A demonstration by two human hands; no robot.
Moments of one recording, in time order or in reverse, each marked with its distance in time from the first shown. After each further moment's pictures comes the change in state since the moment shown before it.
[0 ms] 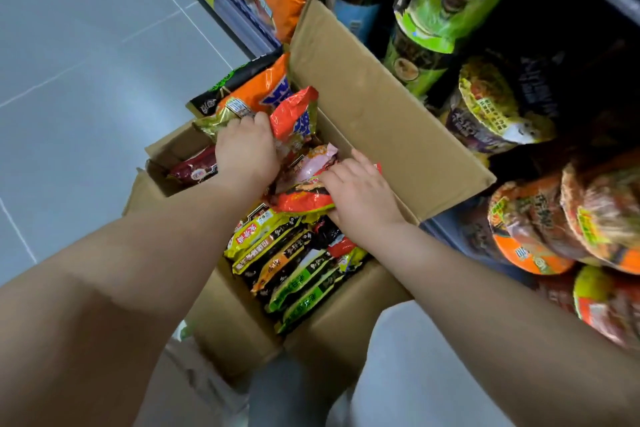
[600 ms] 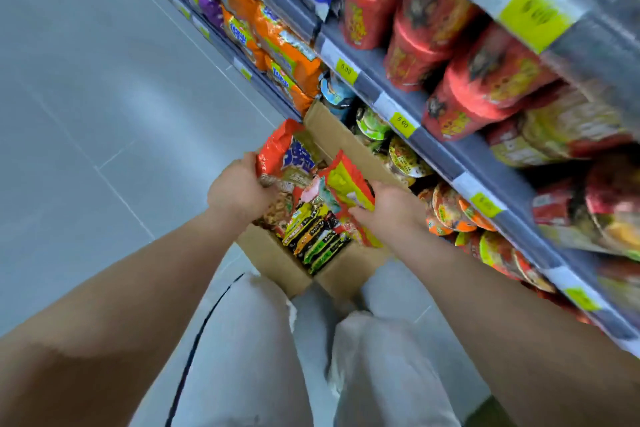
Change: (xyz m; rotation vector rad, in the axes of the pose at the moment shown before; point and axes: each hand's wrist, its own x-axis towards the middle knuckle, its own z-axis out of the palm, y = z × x) left_hand -0.112 -0.041 -0.340 -0.384 -0.271 -0.167; right_hand -0.024 -0.049 -0.351 0.214 -0.469 0.631
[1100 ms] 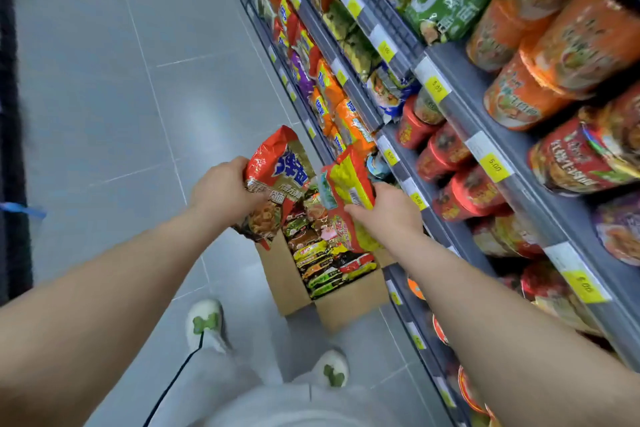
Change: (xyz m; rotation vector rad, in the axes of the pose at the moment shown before) left_hand -0.163 -0.049 -0.184 -0.138 0.245 -0.099; right_hand -0.126 -0.113 -0.157 0.077 0.149 -0.188
